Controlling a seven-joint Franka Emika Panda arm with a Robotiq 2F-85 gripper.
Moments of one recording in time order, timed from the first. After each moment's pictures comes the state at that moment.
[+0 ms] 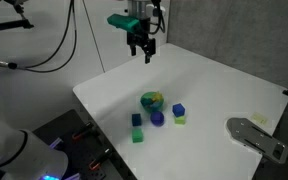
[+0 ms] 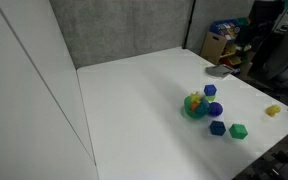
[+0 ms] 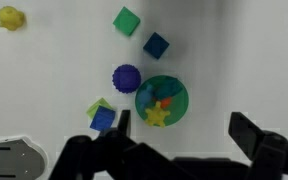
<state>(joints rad) -0.02 -0.07 0.00 -2.11 -0.01 1.95 0.04</state>
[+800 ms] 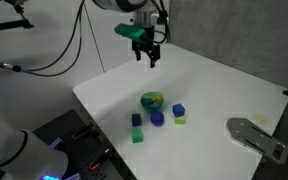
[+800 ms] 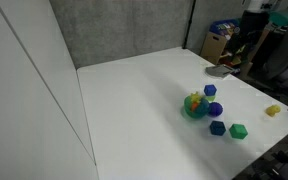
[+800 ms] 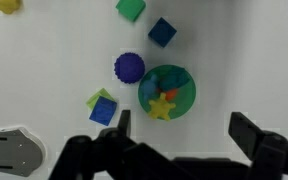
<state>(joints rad) -0.02 0.00 0.00 -2.11 -0.04 2.05 0.03</state>
